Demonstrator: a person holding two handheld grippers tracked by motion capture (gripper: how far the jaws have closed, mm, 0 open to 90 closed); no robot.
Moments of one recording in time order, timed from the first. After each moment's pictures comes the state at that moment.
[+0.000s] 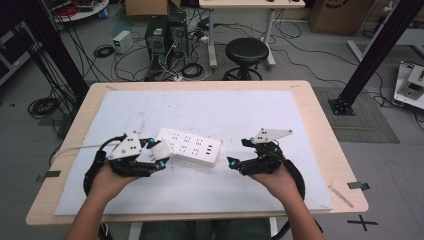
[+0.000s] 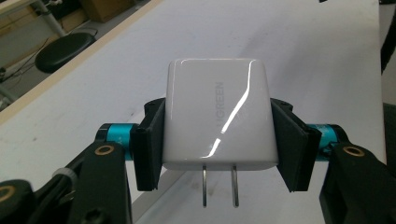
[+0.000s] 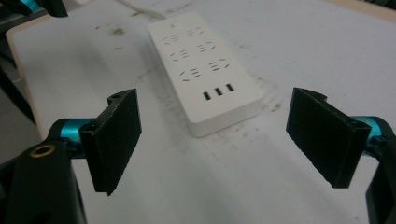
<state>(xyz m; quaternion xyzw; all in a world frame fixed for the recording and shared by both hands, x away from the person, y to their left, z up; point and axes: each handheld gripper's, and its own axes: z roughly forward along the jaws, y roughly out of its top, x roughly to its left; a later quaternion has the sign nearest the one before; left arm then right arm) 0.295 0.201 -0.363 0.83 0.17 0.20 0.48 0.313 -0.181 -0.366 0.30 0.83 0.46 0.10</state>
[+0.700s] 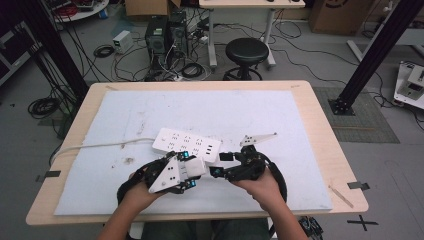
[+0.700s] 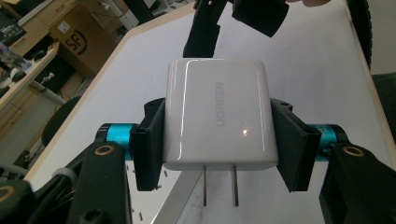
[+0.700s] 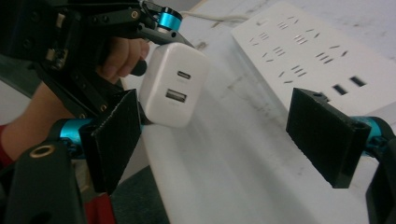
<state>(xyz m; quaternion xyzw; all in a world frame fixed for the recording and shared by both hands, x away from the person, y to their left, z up) 0.269 0.124 -0.387 0.84 0.00 0.28 0.46 0.311 -0.150 -0.391 0.32 0.78 0.53 -0.10</state>
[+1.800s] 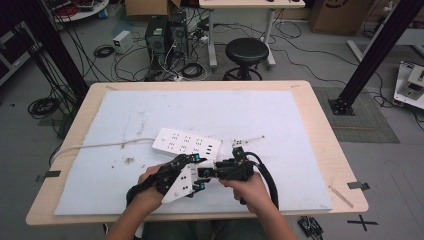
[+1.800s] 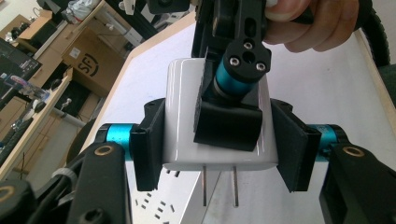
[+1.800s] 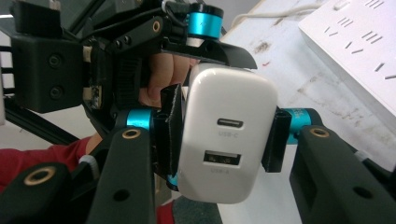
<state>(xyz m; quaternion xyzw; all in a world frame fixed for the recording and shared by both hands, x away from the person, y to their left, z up) 0.260 0.099 -0.385 0.83 -0.06 0.32 0.44 0.318 -0.129 -0.413 0.29 0.74 0.57 -0.23</state>
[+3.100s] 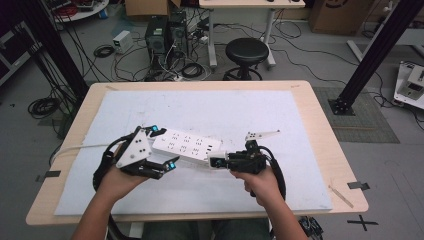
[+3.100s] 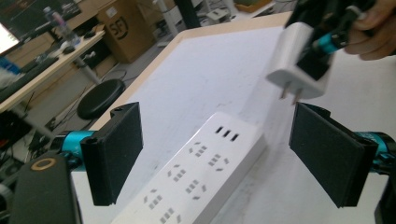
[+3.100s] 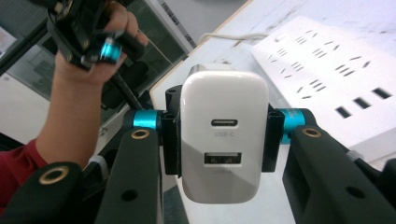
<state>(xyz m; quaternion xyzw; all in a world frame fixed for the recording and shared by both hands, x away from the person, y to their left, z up) 0.290 0.186 -0.325 0.81 0.14 0.29 0.48 0.326 -0.160 -0.394 0.32 0.74 0.57 -0.15</state>
